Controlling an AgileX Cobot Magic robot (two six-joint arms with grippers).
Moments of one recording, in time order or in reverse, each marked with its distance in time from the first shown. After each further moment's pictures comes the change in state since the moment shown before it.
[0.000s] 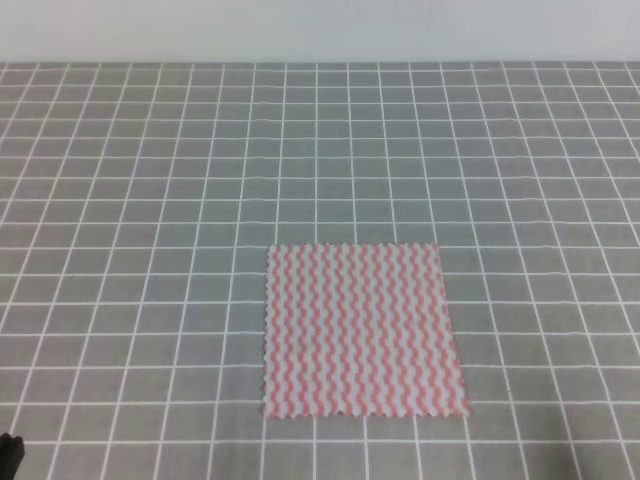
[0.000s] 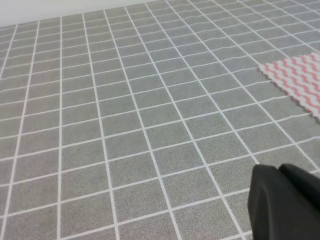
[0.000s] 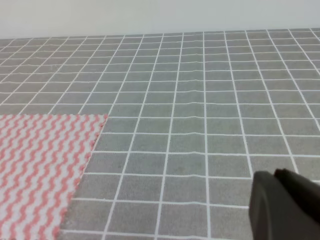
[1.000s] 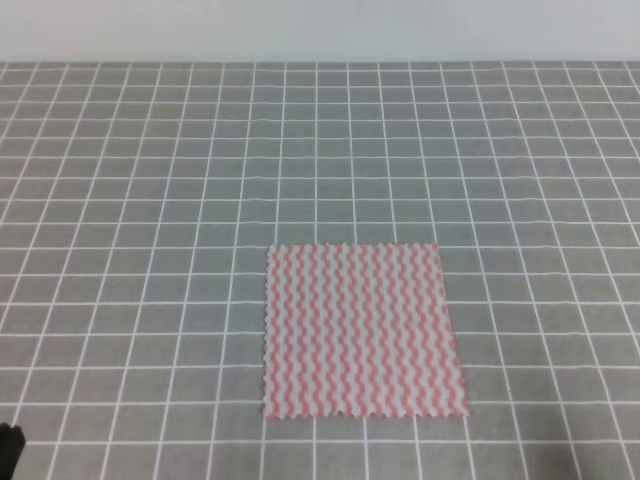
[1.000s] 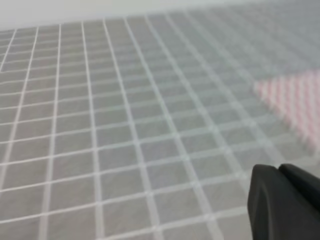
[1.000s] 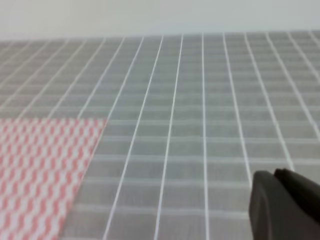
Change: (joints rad) left arm 0.000 0.000 0.000 -0.123 -0.054 -0.001; right arm 0.001 -0.010 0.011 0.052 -0.061 0.000
